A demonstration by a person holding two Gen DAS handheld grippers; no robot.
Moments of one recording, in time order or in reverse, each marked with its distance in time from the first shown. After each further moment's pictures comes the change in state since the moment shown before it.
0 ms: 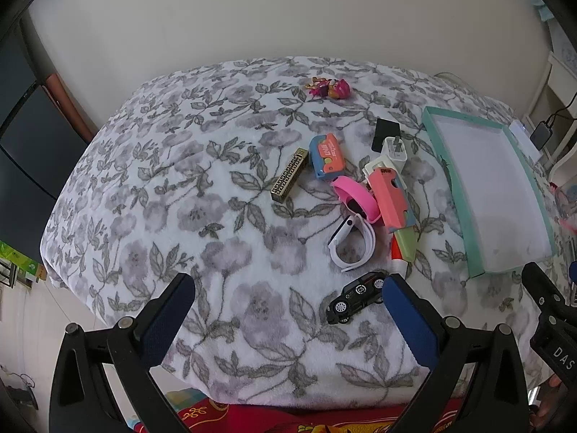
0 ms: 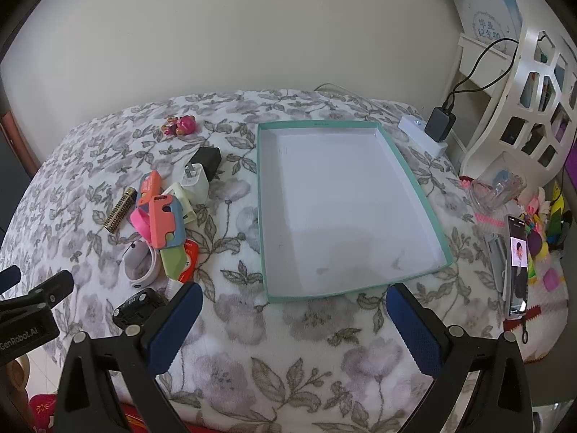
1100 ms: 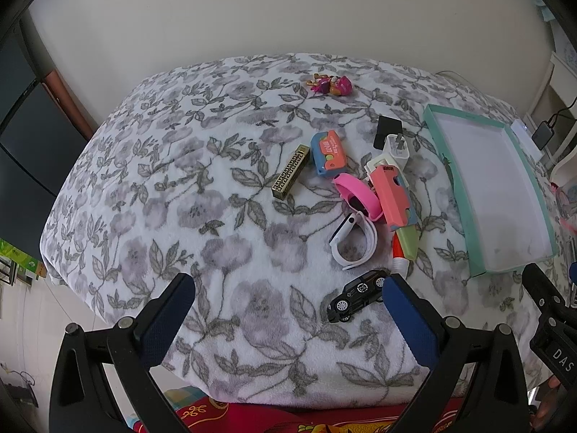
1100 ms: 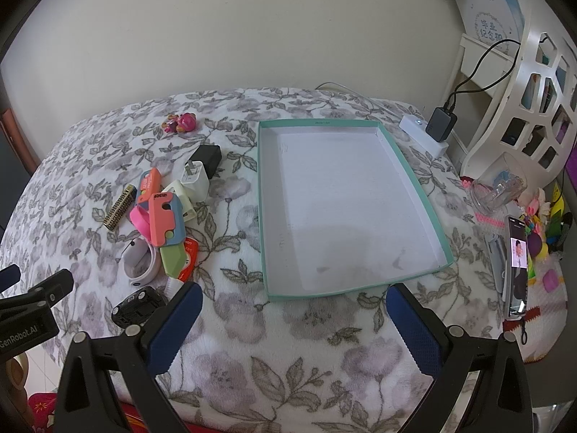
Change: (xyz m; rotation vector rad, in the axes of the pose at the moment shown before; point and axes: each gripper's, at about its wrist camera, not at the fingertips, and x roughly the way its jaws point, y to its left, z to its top) left arm 0.002 0.001 -0.002 -0.001 0.006 0.000; right arm 0.001 -0.002 0.002 -0.002 0.009 0.000
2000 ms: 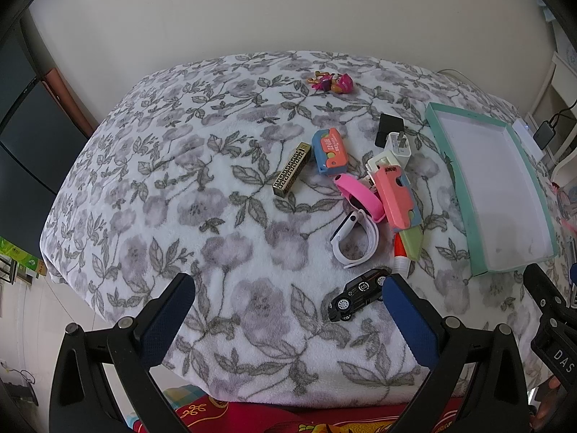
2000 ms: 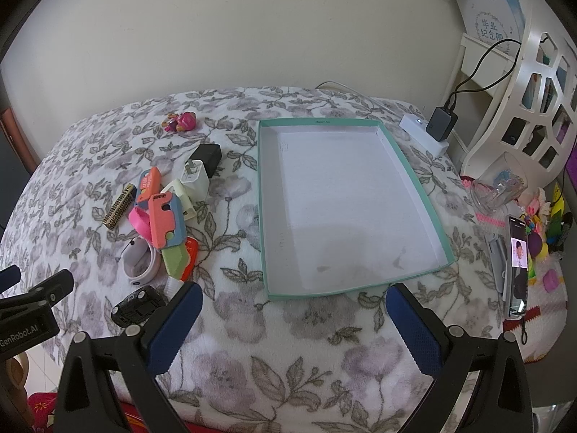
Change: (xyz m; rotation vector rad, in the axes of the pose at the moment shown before) left arm 0.002 0.002 -0.002 -0.001 0.007 -0.001; right arm 0.000 0.001 0.002 -0.001 0.010 -0.004
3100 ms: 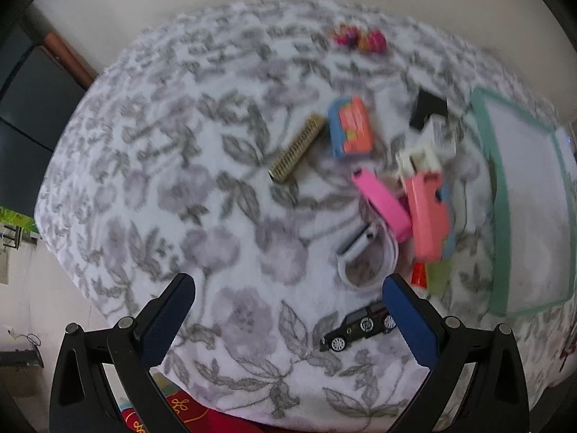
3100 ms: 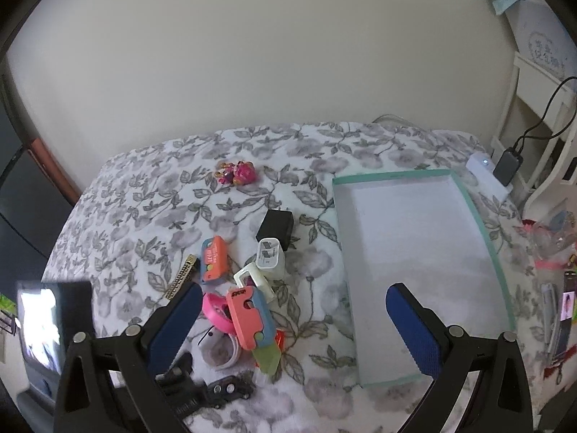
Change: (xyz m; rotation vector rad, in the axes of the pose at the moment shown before) left arm 0.072 -0.013 0.037 -0.072 0.261 0.039; right arm 0.024 0.056 0.094 0.035 -0.037 0.198
